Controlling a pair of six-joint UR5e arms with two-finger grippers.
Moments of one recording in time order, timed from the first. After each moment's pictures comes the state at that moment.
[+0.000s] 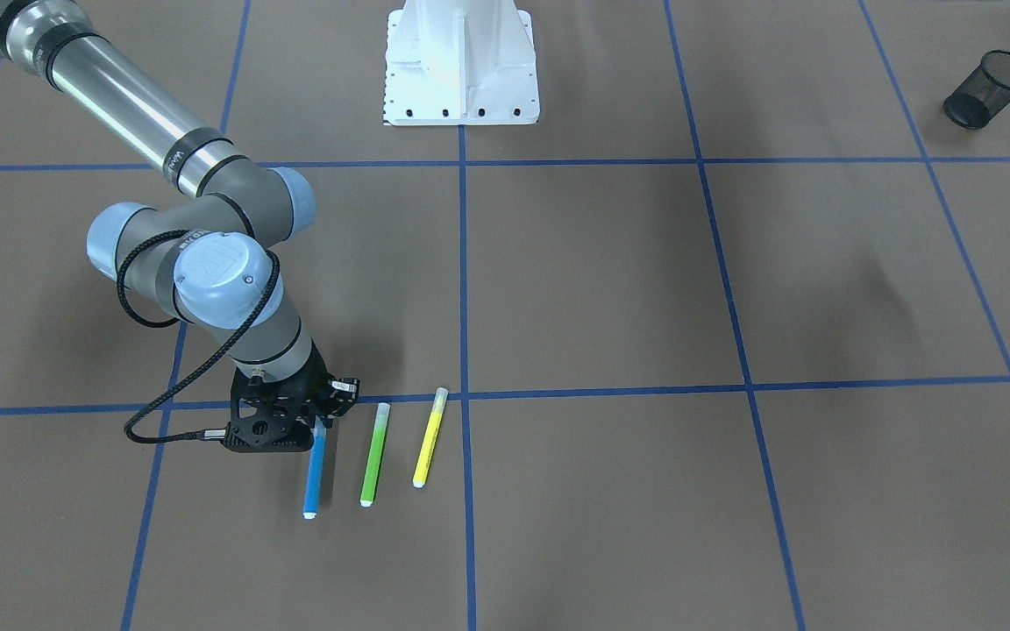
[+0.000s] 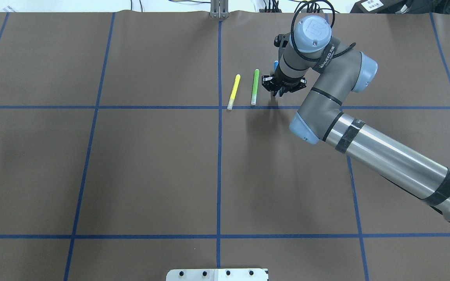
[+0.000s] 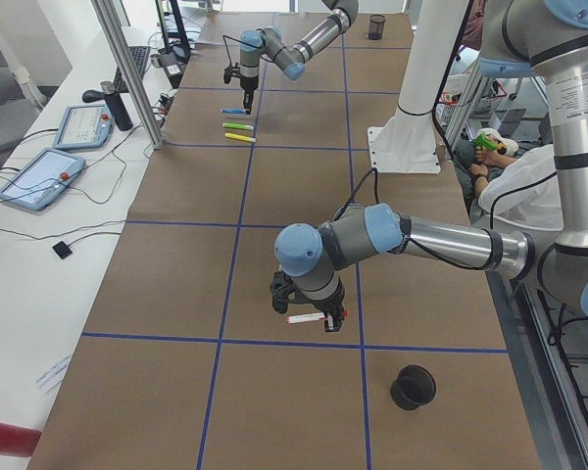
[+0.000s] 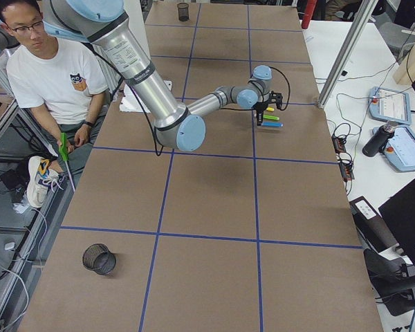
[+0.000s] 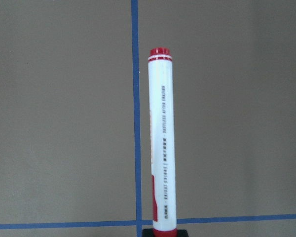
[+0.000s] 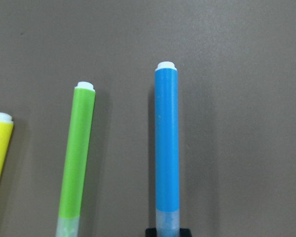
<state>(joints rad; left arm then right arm) -1.57 -1.32 -1.98 -0.94 -2.36 0.35 0.79 -0.82 1.23 -1.24 1.99 1.06</state>
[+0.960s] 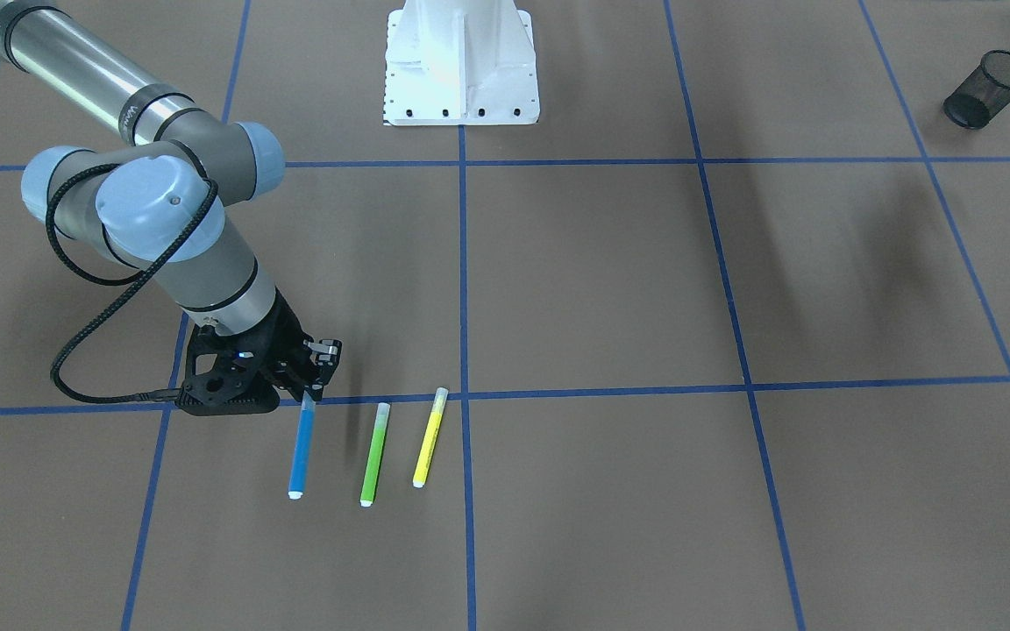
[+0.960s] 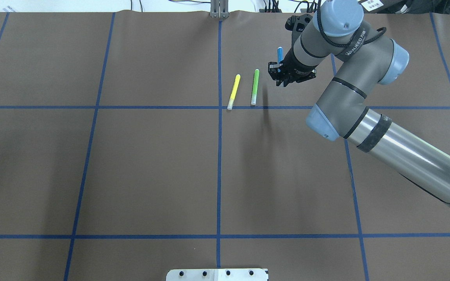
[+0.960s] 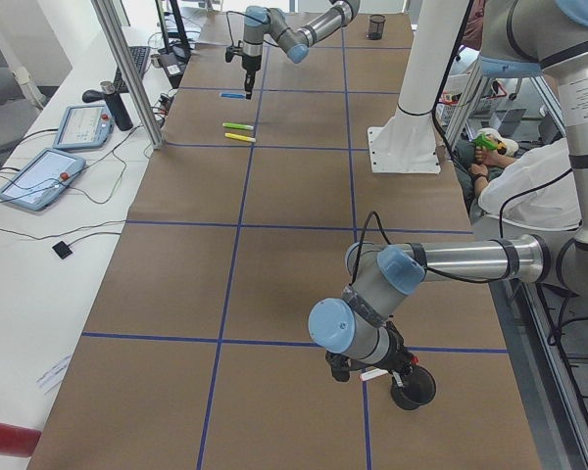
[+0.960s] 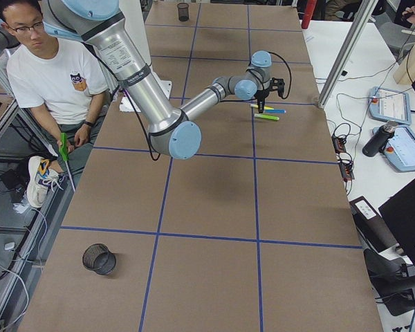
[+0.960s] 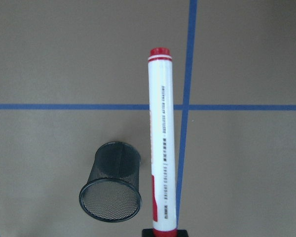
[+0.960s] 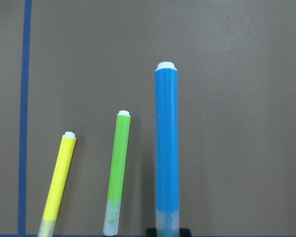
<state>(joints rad) -1.66 -1.23 -1.83 -0.73 -2.19 0.51 0.83 -0.91 1.47 -1.30 2.04 1.09</state>
